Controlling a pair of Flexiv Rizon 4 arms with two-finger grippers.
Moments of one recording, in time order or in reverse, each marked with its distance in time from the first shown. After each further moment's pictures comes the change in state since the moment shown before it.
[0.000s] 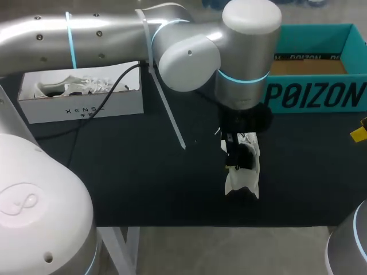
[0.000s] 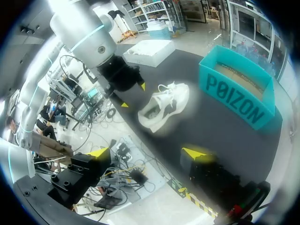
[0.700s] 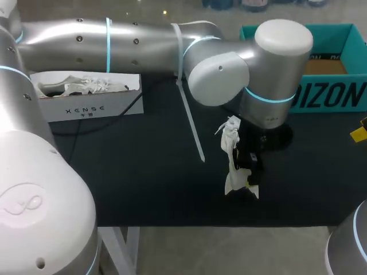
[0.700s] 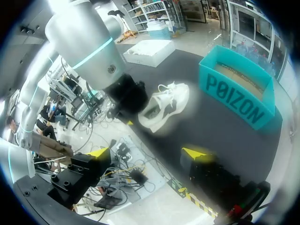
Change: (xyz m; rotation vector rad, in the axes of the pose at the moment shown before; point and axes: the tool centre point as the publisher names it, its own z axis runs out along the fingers) left arm 0.041 -0.043 0.034 -0.039 0.057 -0.076; right arm 0.000 0.000 0.000 0.000 0.000 0.000
